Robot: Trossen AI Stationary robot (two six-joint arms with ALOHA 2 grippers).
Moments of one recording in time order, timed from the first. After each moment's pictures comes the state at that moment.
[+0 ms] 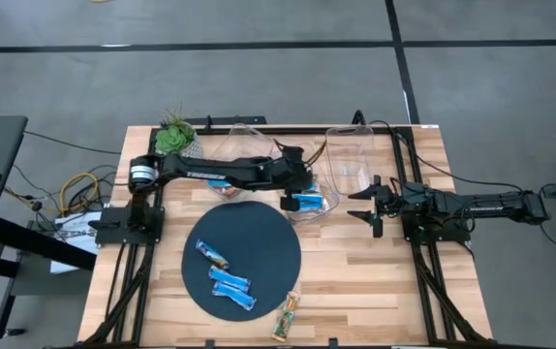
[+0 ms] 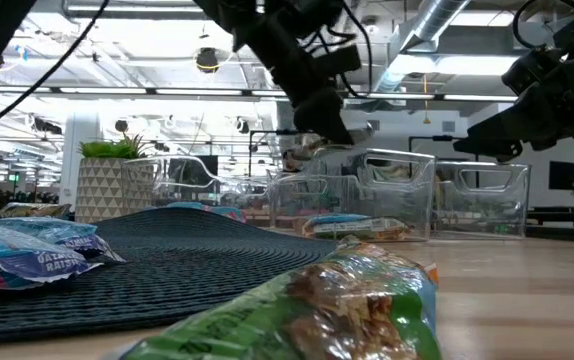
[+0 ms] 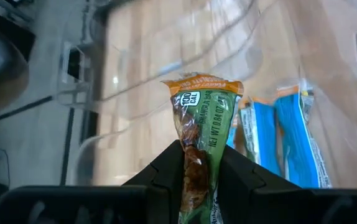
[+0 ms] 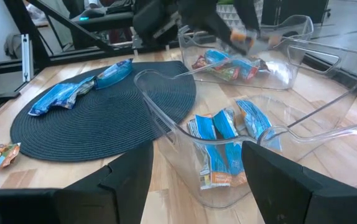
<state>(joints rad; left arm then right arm) 0.13 1.97 1.54 -0.30 -0.26 0.47 -0.05 0.29 0.01 0.03 0.03 0.08</state>
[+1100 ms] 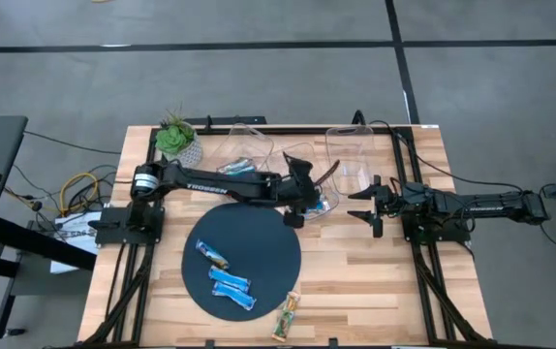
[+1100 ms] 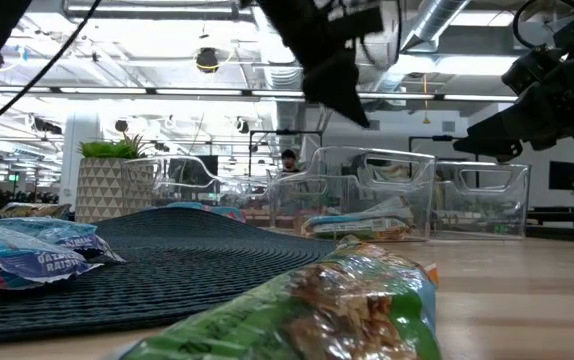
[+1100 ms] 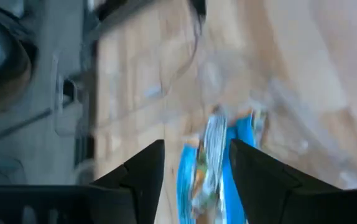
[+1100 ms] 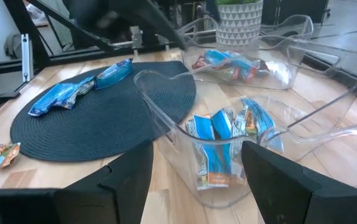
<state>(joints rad) -0.02 2.00 1.70 -0.47 -0.37 0.44 -0.05 0.29 0.01 0.03 0.03 0.08</state>
